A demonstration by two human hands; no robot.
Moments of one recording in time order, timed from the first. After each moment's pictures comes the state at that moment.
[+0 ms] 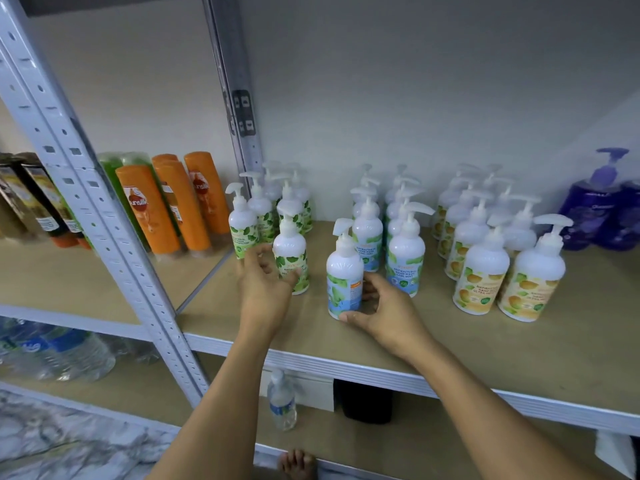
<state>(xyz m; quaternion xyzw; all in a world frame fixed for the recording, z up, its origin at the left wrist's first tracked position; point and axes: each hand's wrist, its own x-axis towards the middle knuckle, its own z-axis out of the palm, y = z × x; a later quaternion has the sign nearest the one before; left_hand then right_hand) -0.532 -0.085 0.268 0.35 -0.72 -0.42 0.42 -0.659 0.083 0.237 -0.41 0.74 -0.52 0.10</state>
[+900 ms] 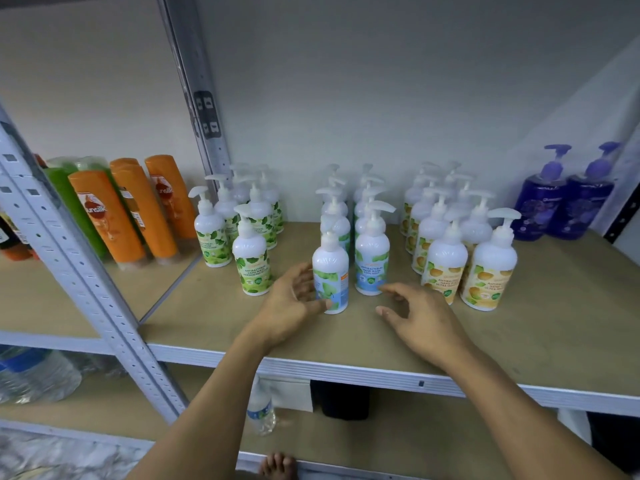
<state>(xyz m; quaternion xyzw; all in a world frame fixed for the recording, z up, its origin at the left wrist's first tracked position) -0.571 -0.049 0.250 0.15 -0.76 -0.60 0.20 -0.697 0.167 0.241 -0.38 0.86 -0.33 -0.05</state>
